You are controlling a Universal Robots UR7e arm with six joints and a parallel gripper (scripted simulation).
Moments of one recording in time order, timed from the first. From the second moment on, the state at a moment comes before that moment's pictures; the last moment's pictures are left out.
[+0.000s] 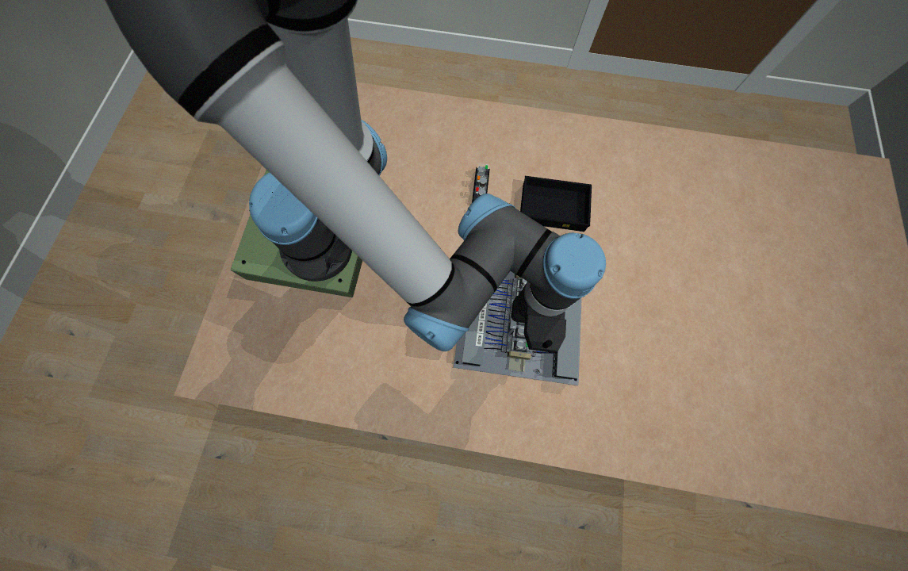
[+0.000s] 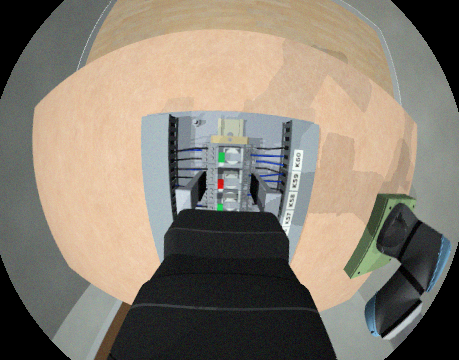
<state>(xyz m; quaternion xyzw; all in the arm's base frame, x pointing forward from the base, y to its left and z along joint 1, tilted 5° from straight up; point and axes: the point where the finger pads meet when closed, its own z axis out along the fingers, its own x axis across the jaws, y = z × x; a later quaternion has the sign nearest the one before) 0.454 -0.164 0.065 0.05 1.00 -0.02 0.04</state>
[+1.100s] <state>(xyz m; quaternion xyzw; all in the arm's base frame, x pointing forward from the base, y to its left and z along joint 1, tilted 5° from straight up) 0.455 -0.165 0.046 0.05 1.00 -0.02 0.04</state>
